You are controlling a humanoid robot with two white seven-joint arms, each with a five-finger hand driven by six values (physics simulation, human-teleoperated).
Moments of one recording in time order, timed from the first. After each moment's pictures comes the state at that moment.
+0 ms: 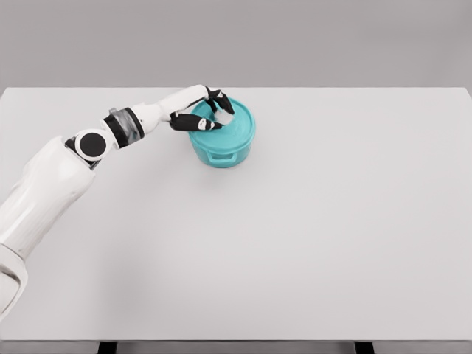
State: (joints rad) left arm -0.86 0.32 -0.81 -0.84 0.05 -0.52 -0.34; right arm -0.02 0.00 0.10 0.13 0.06 -0.28 0.38
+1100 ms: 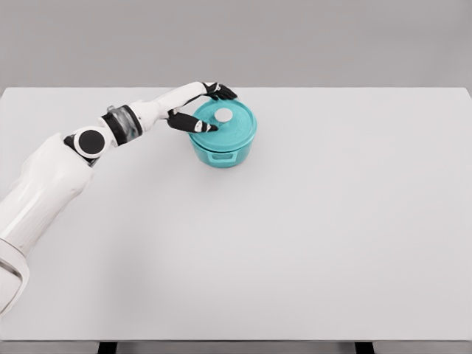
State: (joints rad) left arm -0.88 0.32 -0.81 -0.81 0.05 -0.52 -0.34; right arm -0.02 0.00 0.10 0.13 0.06 -0.28 0.38
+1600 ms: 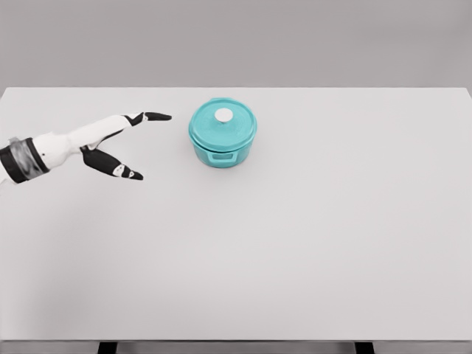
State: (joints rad) left arm -0.62 0.82 -0.78 -1.29 0.29 -0.61 -0.43; right arm -0.02 0.00 0.10 0.13 0.06 -0.28 0.38
